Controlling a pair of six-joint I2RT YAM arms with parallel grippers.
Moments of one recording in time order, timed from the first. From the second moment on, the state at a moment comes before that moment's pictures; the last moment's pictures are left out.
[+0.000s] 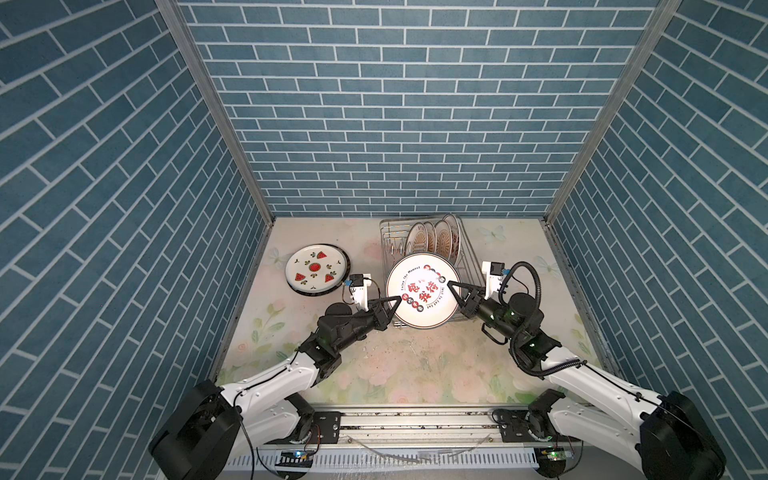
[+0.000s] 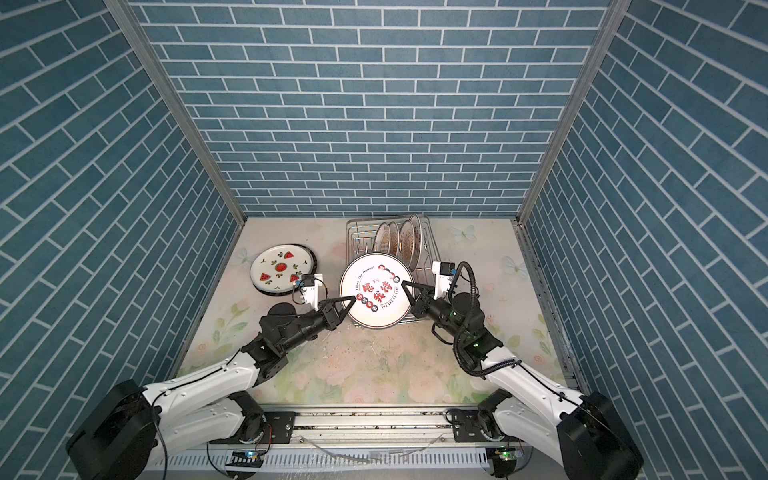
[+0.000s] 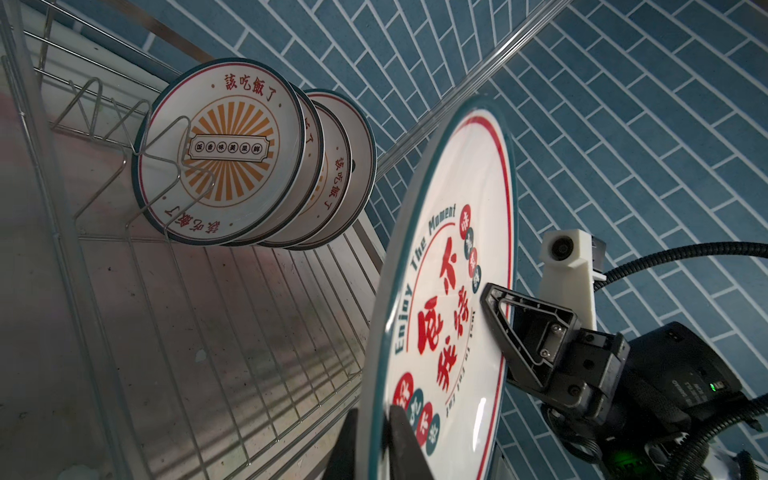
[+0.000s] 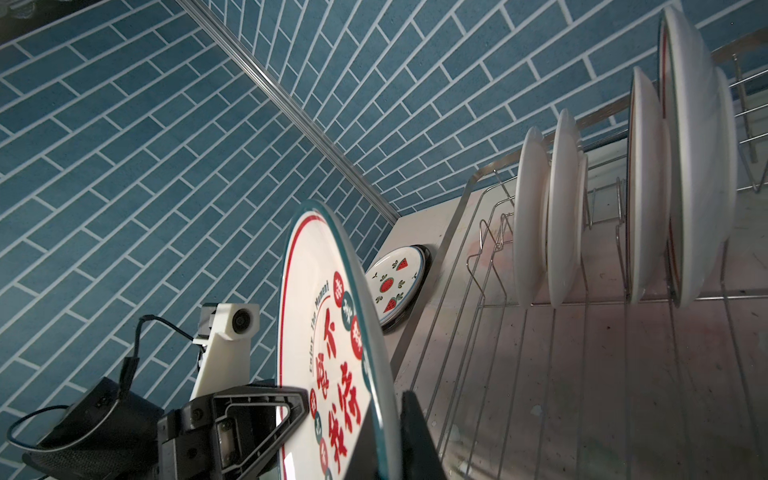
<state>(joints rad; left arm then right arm) -0.67 1.08 0.35 0.64 0.23 -0.85 0.62 1.01 0.41 0.57 -0.25 0.73</state>
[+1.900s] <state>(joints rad) -0.68 0.59 0.15 0.39 -0.09 -1.02 0.64 1.05 0.46 0.41 -0.07 0.61</state>
